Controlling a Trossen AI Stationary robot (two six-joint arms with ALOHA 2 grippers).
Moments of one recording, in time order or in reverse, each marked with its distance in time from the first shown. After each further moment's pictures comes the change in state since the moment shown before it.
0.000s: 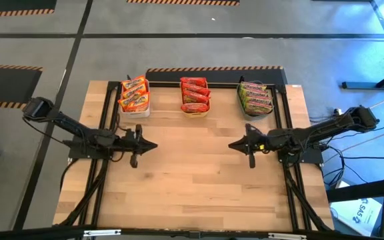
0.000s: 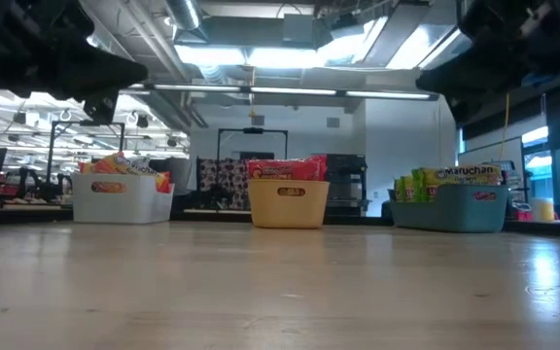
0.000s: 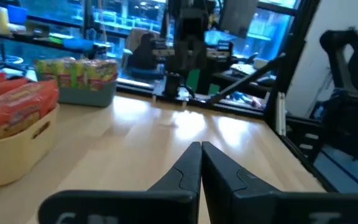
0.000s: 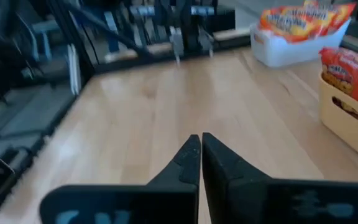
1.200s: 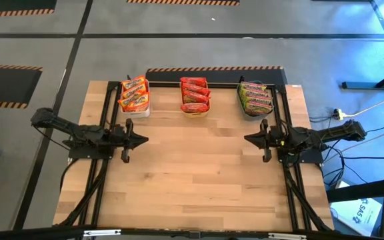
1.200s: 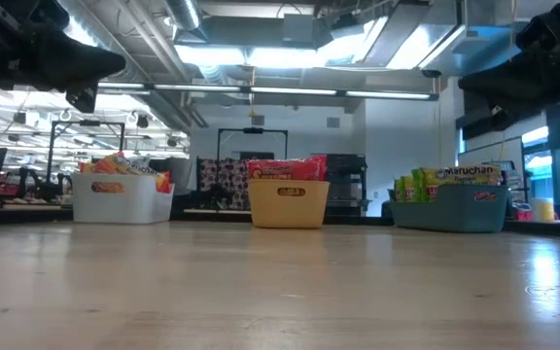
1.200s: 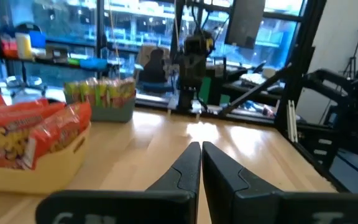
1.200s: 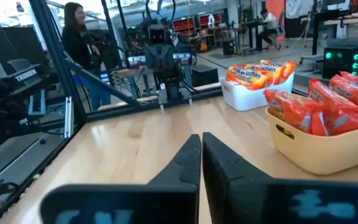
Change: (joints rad) left arm 0.003 -0.596 -0.001 -0.559 -0.044 0.072; right arm -0.001 -0.706 -0.276 -0.160 0.095 -0.061
